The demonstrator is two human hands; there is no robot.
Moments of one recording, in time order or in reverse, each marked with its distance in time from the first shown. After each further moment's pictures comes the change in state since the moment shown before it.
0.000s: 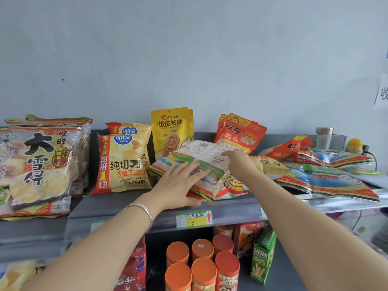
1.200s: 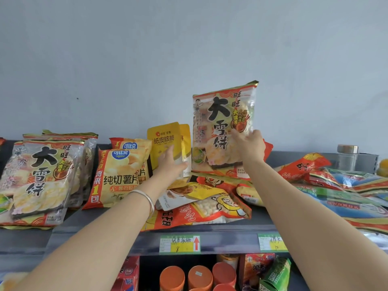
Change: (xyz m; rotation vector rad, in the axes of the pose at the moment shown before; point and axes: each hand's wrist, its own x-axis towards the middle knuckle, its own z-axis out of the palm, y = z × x) left_hand 0.067 0.001 -0.041 -0.937 0.427 -0.648; right_hand 0.056 0.007 -0.056 0.856 0.429 0.178
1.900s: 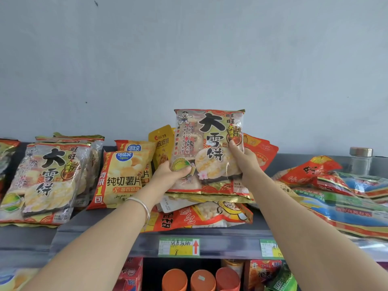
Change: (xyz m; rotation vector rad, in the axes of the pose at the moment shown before) left_hand -0.008 -0.017 -0.002 -0.214 -0.018 -0.070; right_hand 0.006 0.038 0.013 0.385 -0.400 0.237
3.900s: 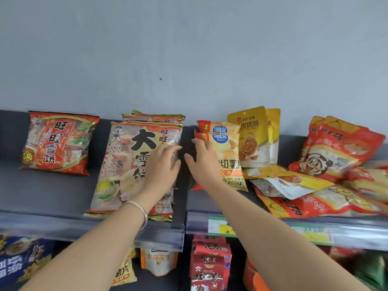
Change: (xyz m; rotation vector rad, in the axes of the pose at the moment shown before) left_hand -0.010 -0.114 -0.280 0.735 0.354 0.462; right_hand -0.110 0.088 0.367 -0.819 -0.114 -0.553
